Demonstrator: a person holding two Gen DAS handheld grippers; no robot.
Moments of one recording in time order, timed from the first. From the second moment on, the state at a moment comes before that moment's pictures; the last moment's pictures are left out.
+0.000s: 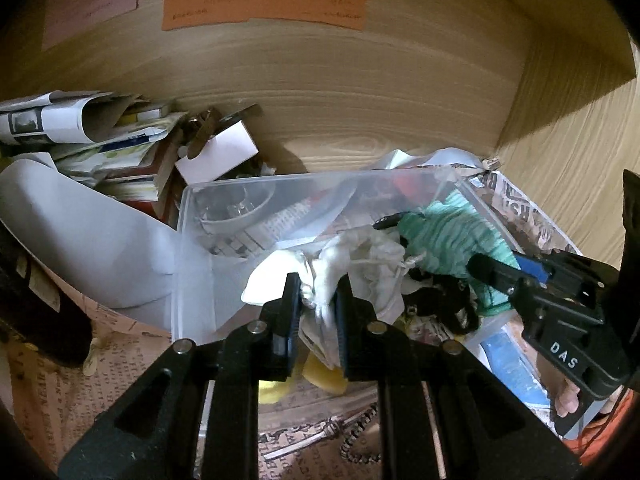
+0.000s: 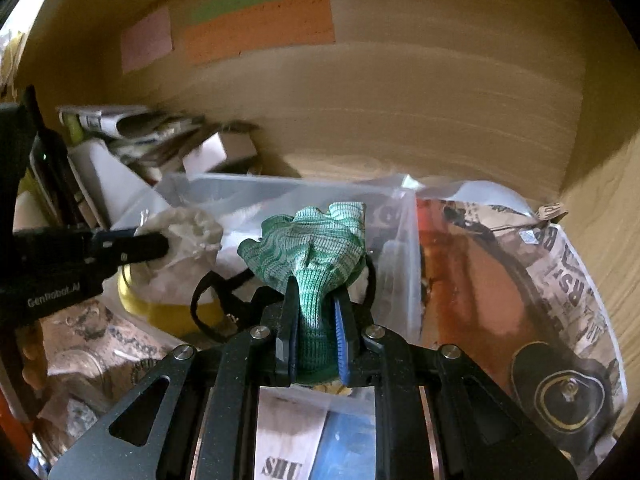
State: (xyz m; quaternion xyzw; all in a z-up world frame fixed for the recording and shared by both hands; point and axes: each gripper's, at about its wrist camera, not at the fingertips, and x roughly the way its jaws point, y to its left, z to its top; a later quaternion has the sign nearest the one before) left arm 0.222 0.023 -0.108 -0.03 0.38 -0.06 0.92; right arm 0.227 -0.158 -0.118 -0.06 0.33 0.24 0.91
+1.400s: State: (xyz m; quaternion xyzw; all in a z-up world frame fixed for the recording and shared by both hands) left arm 0.091 0.019 -0.152 -0.02 0.42 -0.06 0.91; right arm 0.130 -0.160 -0.103 -0.06 0.29 0.28 0.91
